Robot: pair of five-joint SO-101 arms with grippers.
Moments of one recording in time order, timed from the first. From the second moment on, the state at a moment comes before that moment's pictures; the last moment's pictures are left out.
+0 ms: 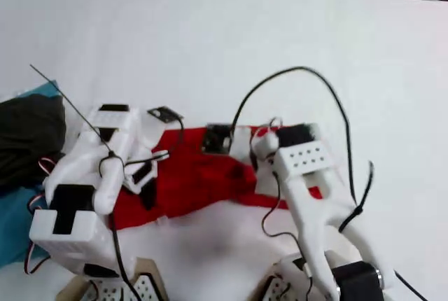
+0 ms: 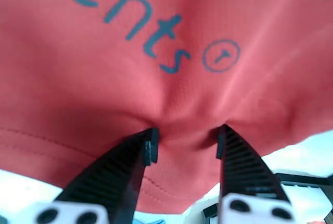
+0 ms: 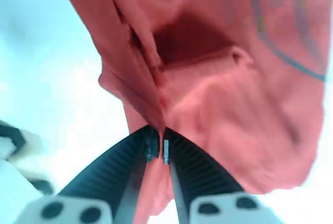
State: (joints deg) left arm -6.1 10.1 33.0 75.4 -33.7; right arm -17.5 -21.4 37.4 77.5 65.9
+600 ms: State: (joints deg) left arm -6.1 10.1 33.0 75.4 -33.7; right arm -13.3 -9.8 27.3 74.4 64.6
